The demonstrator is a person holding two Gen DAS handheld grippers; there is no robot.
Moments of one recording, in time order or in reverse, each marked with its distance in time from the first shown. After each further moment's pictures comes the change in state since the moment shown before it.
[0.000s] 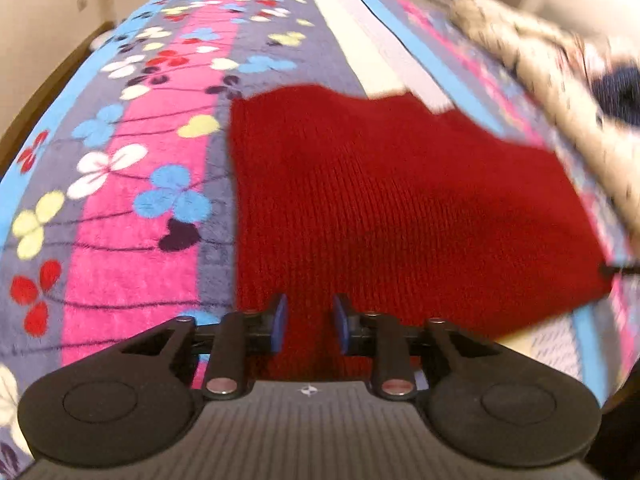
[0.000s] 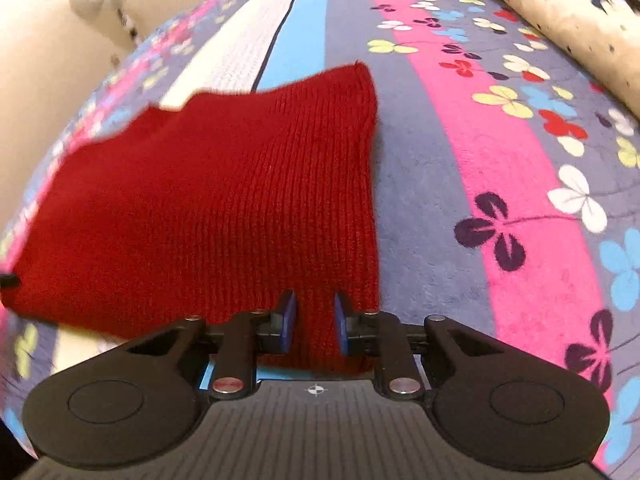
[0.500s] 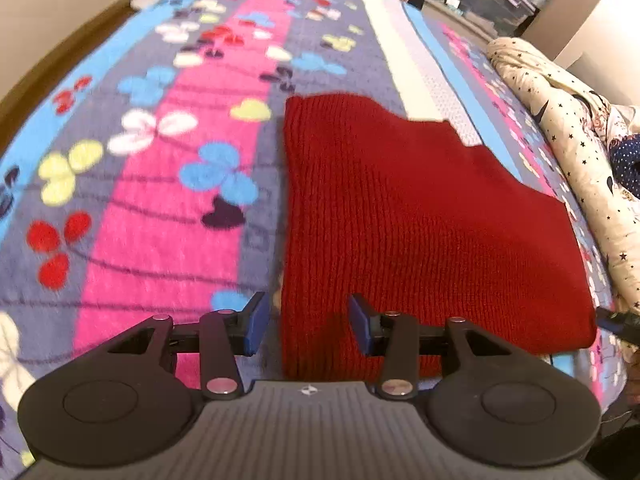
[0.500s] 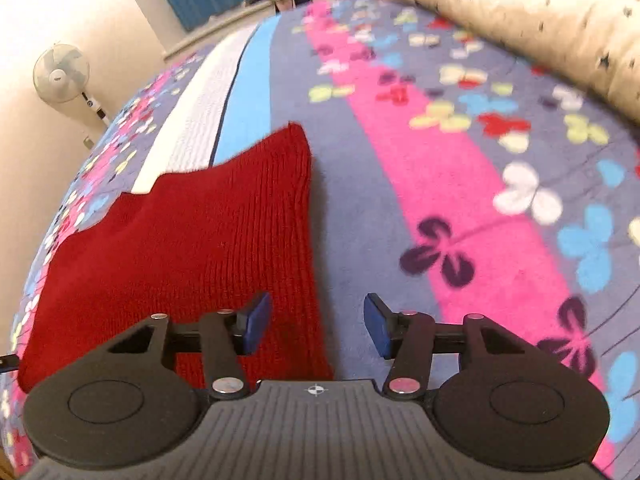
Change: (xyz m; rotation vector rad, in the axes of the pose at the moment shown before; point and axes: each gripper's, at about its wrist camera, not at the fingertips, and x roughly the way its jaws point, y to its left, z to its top) left arm -0.002 0.041 0.000 -0.179 0.039 -0.032; right arm -0.007 -0.024 0.001 0.151 -0.063 -0.020
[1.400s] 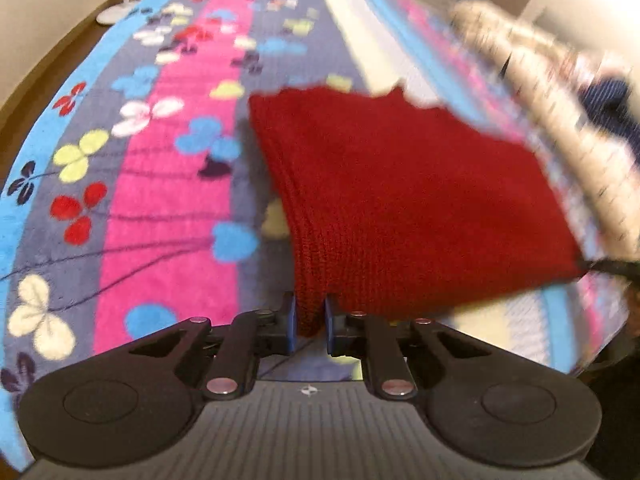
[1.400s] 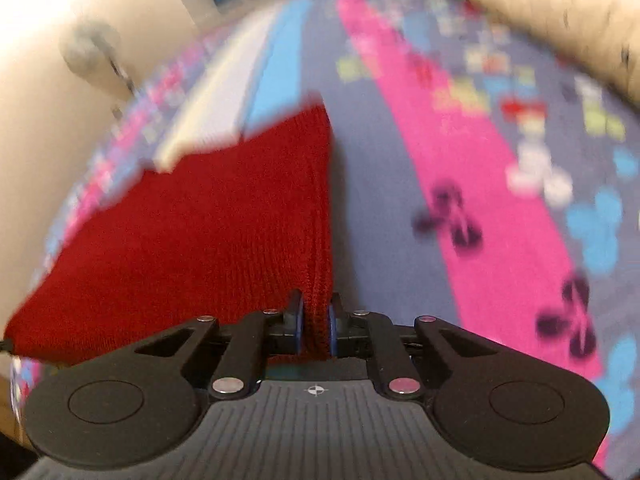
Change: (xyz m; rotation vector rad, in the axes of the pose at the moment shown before) left arm -0.042 -0.012 -0.049 0.166 0.043 0.015; right arm -0.015 -0.006 -0.019 -0.117 0.102 0.012
